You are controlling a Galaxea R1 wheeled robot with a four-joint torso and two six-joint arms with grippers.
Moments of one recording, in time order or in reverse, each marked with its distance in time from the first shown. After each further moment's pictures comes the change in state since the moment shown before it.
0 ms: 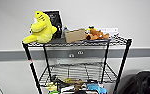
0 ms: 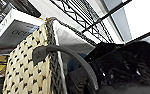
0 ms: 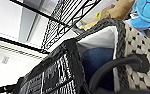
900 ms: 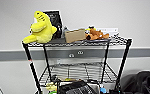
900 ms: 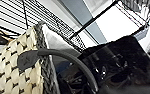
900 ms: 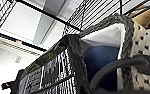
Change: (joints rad) left arm -0.170 -0.124 0.221 0.000 -0.010 -0.011; right arm 0.130 -0.091 0.162 0.001 -0.010 0.079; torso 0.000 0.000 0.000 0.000
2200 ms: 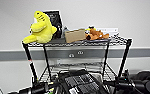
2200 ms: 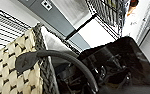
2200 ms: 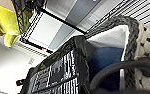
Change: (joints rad) left arm -0.226 -0.104 0.129 -0.001 0.047 -0.150; right arm 0.222 -0.129 0.180 0.112 -0.023 0.032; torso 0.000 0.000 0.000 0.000
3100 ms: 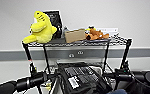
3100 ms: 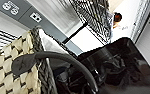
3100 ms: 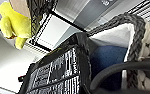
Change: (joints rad) left arm -0.171 -0.024 0.014 0.000 0.052 -0.111; right arm 0.146 0.019 -0.001 0.102 -0.056 0.001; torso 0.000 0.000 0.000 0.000
